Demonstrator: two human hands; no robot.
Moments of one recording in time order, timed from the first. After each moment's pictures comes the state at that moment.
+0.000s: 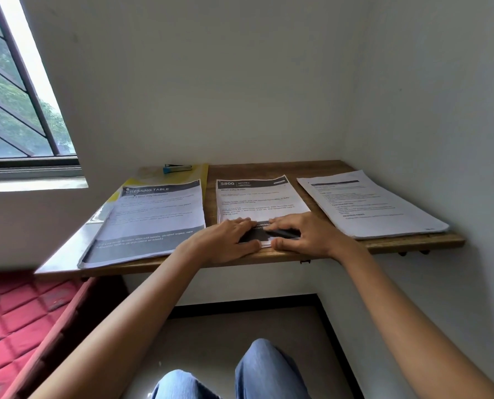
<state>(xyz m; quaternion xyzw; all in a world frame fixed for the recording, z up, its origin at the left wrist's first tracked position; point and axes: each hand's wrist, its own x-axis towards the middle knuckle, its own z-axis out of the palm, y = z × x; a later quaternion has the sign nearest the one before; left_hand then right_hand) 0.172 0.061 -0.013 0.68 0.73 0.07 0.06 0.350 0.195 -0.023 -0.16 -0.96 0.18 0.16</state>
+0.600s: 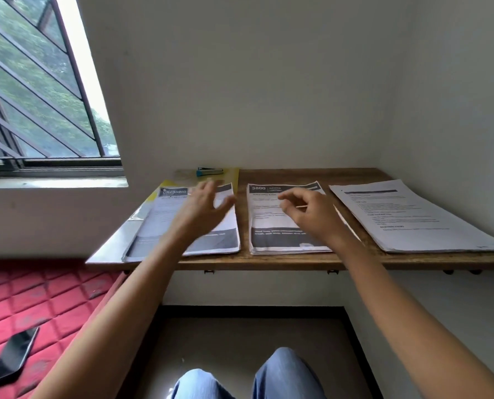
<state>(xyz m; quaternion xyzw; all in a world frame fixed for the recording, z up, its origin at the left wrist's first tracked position) 0.104 0.027 0.013 0.50 0.81 0.30 -0.09 0.297 0.156 0.010 -0.22 -0.87 0.29 0.34</state>
